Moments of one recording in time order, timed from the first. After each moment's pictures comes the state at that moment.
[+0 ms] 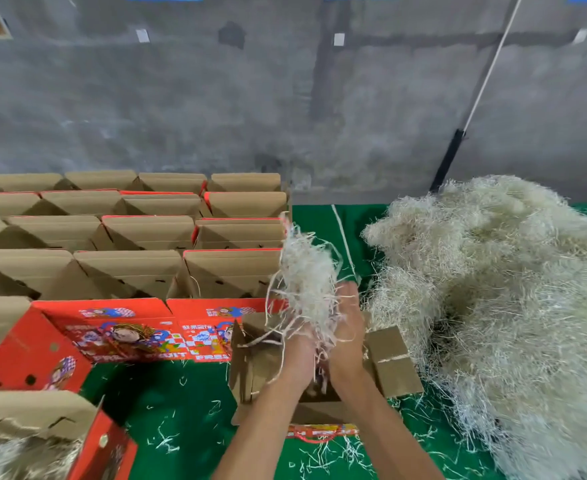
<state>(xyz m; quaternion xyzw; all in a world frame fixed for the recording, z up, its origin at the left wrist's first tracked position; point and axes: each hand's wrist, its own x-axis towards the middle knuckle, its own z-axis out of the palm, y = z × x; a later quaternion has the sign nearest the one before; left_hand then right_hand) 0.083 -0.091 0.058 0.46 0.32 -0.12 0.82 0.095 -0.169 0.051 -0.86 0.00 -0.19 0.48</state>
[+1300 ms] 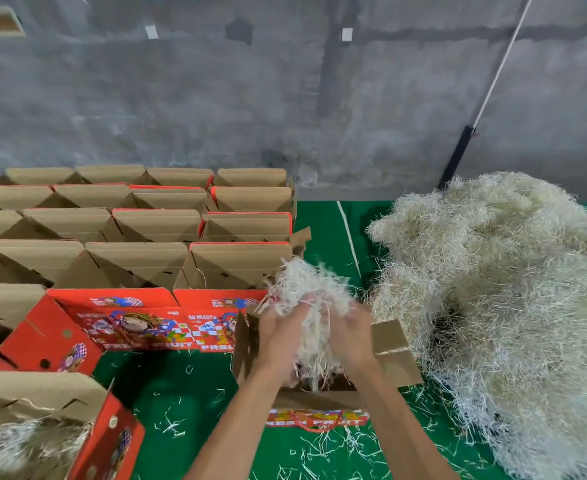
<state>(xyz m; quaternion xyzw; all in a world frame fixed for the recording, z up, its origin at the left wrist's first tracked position) 0.080 -0.068 0.052 0.64 0.25 -0.02 0.72 0.096 -0.191 0.048 -0.74 0.02 0.01 0.67</state>
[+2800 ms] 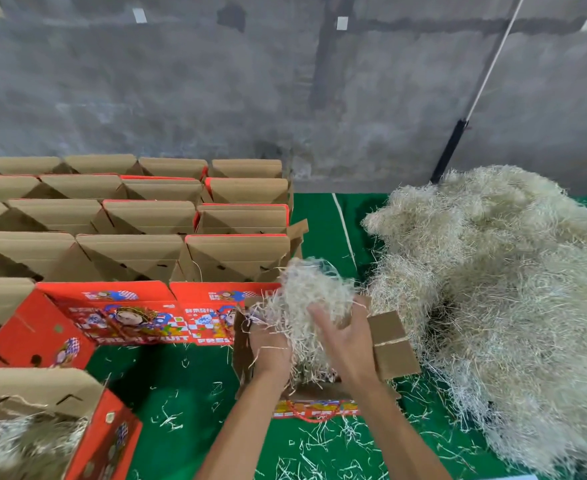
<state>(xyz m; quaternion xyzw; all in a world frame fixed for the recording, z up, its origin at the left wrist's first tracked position) 0.064 -0.059 -0.004 0.88 0.19 -0.12 0.41 0.079 -0.188 0.020 -0.79 0.04 -0.01 0.61</state>
